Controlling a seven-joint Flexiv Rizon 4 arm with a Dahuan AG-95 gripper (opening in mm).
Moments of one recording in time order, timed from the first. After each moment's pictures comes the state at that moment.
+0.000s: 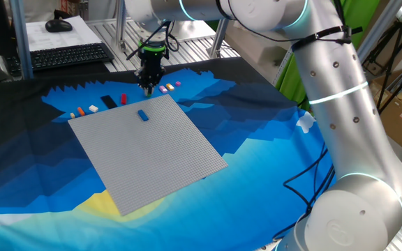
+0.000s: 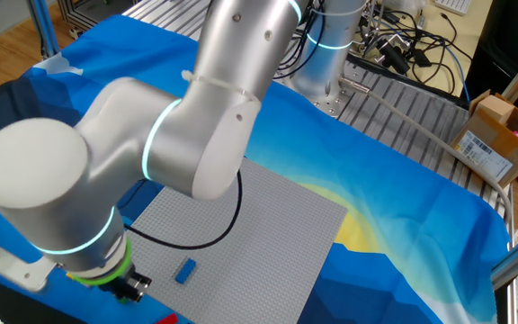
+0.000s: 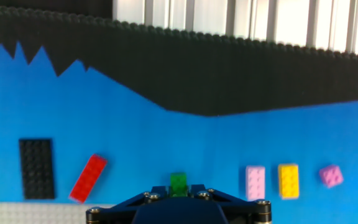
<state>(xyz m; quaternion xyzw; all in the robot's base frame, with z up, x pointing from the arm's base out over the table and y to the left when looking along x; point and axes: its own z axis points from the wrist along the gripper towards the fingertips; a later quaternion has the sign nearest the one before) 0.755 -0.036 0.020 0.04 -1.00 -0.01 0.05</state>
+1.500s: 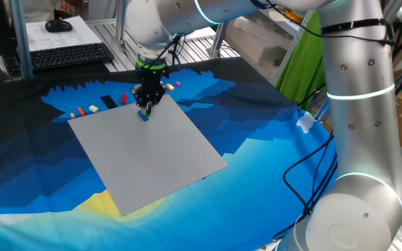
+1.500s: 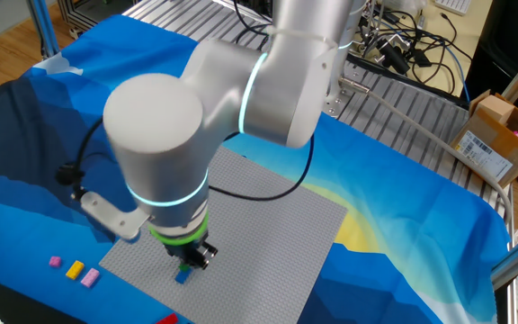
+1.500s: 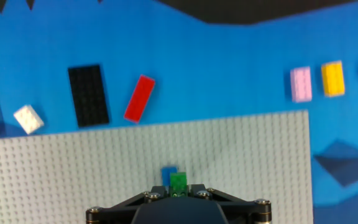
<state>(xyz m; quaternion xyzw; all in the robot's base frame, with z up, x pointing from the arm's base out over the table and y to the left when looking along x) 0.664 0.023 0.024 -0.03 -1.00 0.00 0.04</state>
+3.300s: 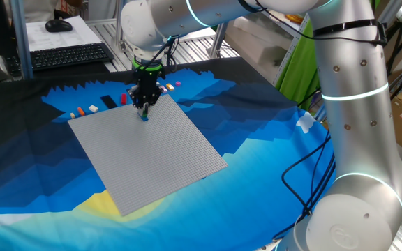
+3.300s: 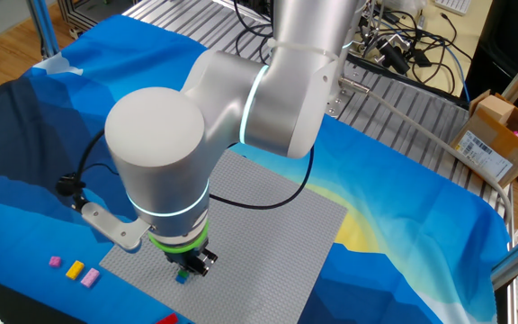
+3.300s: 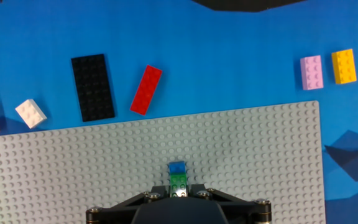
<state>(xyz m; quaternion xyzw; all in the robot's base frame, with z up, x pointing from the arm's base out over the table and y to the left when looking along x) 0.668 0.027 0.019 -0.02 -1.00 0.00 0.04</state>
